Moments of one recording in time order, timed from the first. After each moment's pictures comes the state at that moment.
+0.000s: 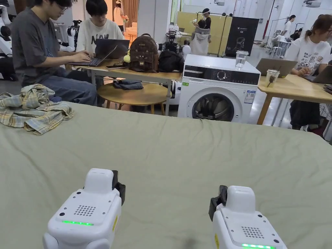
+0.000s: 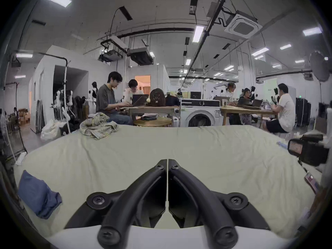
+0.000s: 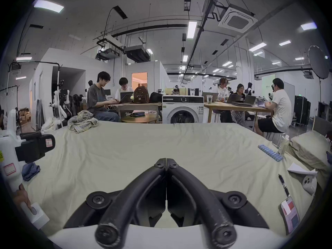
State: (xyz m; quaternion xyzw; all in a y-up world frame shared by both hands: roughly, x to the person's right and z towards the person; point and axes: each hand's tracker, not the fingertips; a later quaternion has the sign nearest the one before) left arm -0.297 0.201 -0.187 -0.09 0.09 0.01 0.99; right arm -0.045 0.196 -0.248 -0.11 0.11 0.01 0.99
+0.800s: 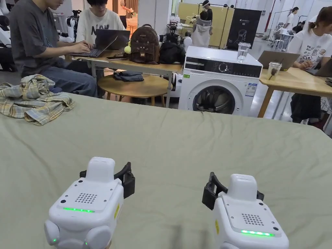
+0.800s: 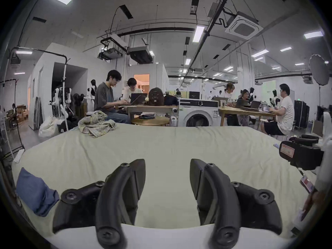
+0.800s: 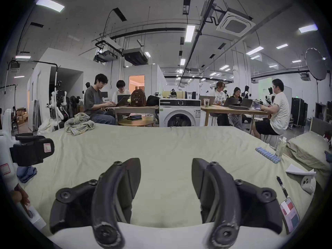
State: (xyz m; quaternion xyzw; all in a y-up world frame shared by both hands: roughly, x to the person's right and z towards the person) left arm -0.299 0.208 -0.184 -0.09 0.08 0.03 0.99; right arm -0.048 0.196 -0.251 -0.09 0.09 0.01 0.99
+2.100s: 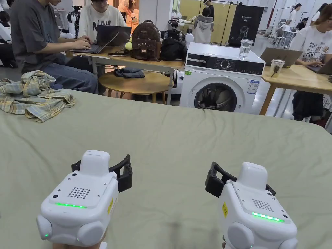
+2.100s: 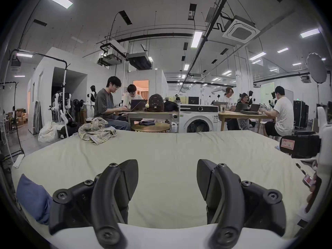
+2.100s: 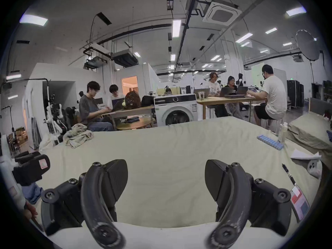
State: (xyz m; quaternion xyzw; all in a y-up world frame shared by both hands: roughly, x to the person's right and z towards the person) left arm -0.313 0.211 -0.184 -0.07 0.07 0.01 0.99; right arm -0.045 0.210 -0.271 -0.11 0.08 -0.06 0.99
